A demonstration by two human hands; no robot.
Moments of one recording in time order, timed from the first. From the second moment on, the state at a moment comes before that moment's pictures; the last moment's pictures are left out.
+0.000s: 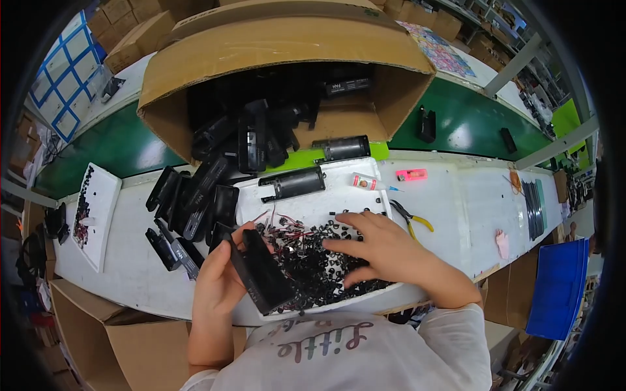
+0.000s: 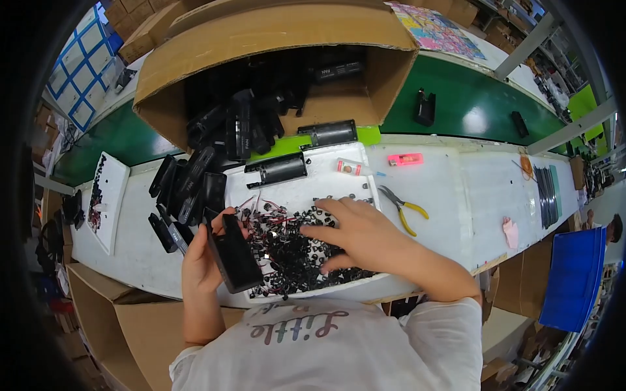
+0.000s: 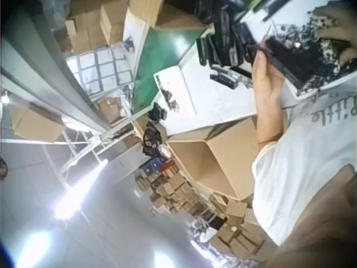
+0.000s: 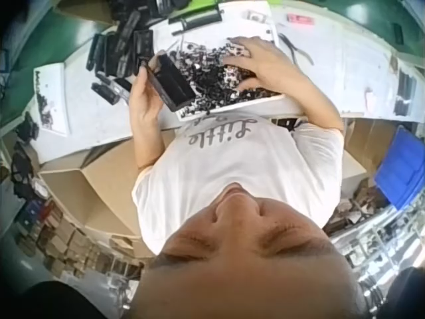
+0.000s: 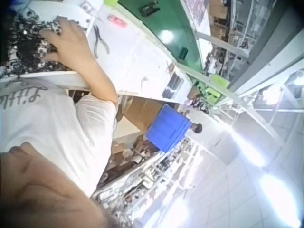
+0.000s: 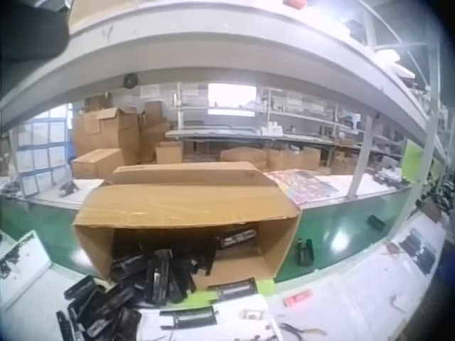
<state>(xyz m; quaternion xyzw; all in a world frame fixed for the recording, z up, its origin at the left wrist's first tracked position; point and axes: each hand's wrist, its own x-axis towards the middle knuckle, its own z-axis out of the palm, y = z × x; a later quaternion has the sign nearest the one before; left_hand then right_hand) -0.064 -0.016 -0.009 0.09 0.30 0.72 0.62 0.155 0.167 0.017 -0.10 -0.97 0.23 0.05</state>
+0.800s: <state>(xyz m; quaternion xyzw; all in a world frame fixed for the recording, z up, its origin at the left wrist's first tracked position) -0.043 -0.015 -0.024 -0.01 0.27 0.70 0.66 0.136 0.181 -0.026 -0.04 -0.95 0.20 0.22</state>
